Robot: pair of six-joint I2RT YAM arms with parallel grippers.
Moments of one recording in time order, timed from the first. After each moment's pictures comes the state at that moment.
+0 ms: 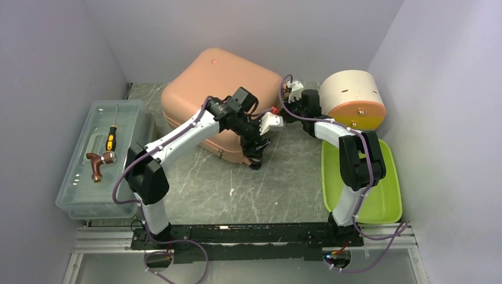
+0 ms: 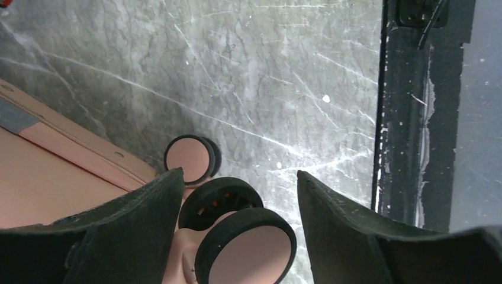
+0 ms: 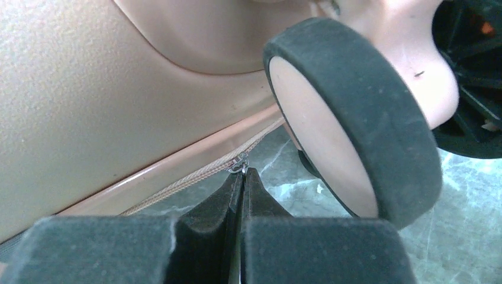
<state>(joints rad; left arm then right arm) -0.75 1.81 1.74 -0.94 0.60 0.55 0.22 1.83 1.15 0.18 -0.32 -0.04</state>
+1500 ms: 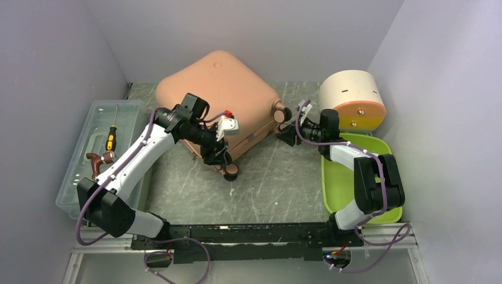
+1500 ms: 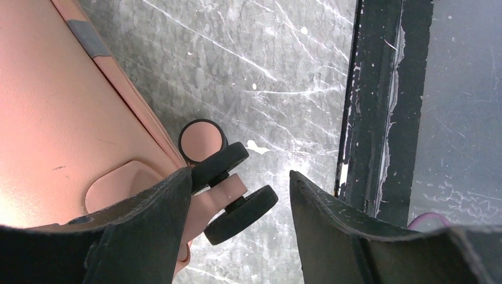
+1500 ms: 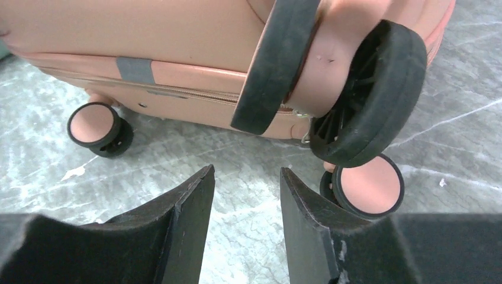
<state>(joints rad) -0.50 1.41 1.38 -1.05 0.70 0.70 0.14 1.55 0.75 0.39 -0.88 -0.13</state>
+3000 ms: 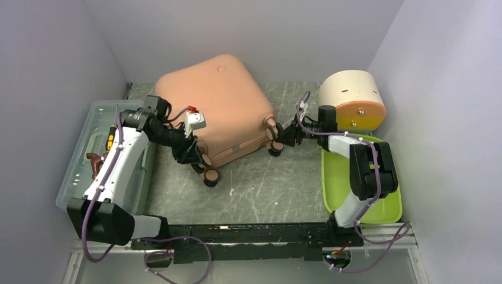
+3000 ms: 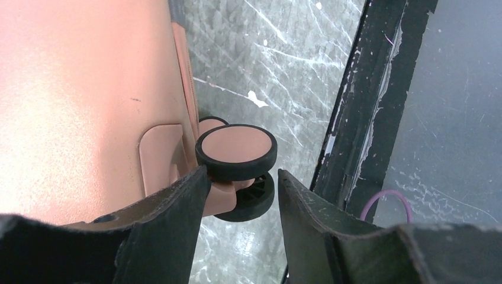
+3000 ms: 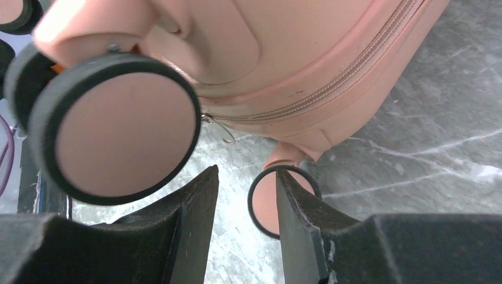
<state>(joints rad) -0.16 1.31 1.32 -1.25 0.83 0.83 0.09 1.68 0.87 0.21 -1.11 -0.12</state>
